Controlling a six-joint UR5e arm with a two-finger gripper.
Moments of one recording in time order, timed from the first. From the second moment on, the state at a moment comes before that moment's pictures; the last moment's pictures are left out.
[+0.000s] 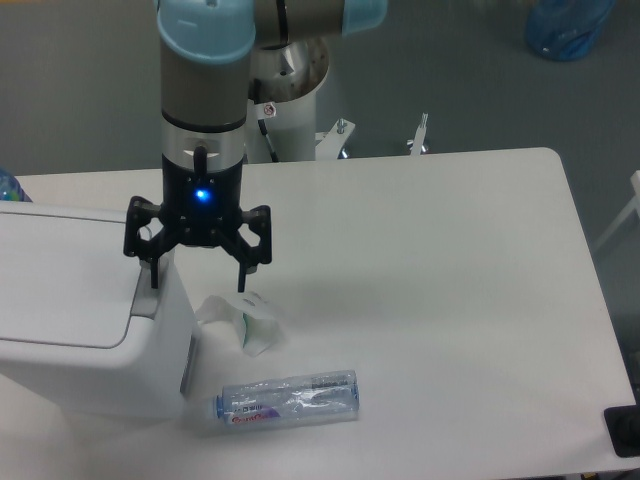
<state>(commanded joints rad) 2.21 -1.77 -1.47 -1.08 1.34 0.12</state>
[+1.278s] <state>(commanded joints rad) 2.21 -1.77 -1.47 -1.08 1.35 0.13</state>
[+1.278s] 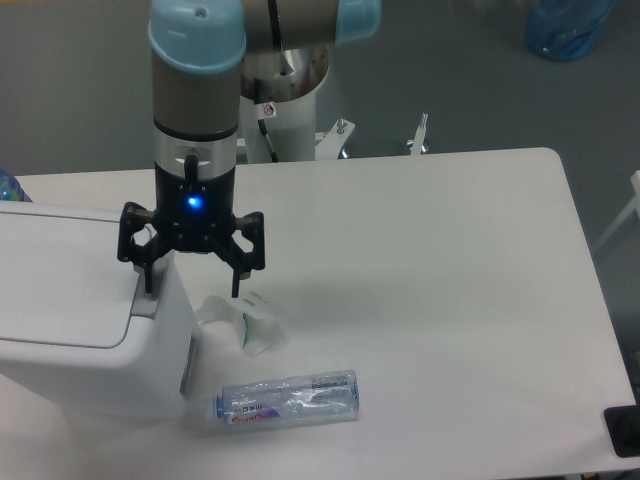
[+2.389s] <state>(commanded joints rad) 2.21 -1.78 -1.47 -1.08 1.35 0.13</state>
